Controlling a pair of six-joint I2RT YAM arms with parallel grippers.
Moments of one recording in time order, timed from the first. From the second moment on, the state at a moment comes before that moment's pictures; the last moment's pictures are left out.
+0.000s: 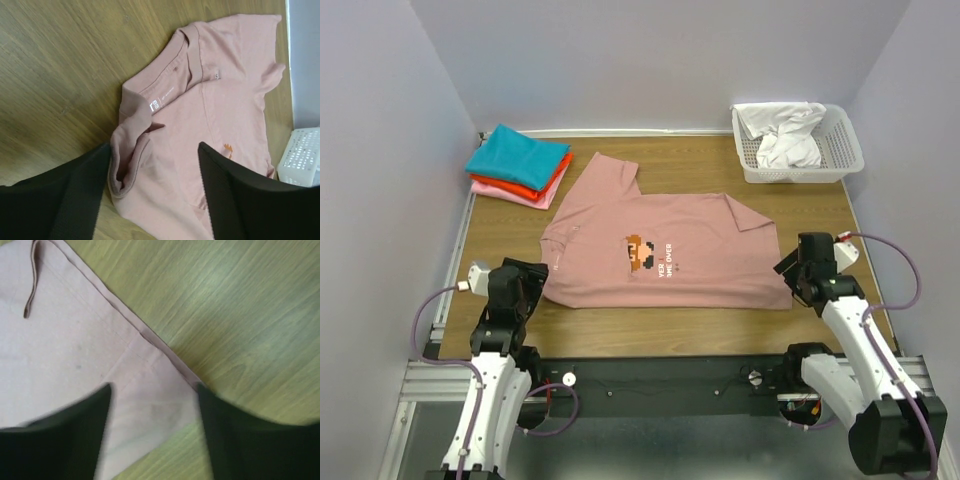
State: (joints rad) left arm -0.01 0.43 0.24 -0.42 -0.16 -1.13; right arm 0.05 0.88 0.53 -0.61 0.33 0.84
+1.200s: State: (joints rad) left arm -0.28 1.15 0.49 -0.06 -0.02 -0.84; right arm 0.05 1.24 0.63 -0.40 -0.07 0.62
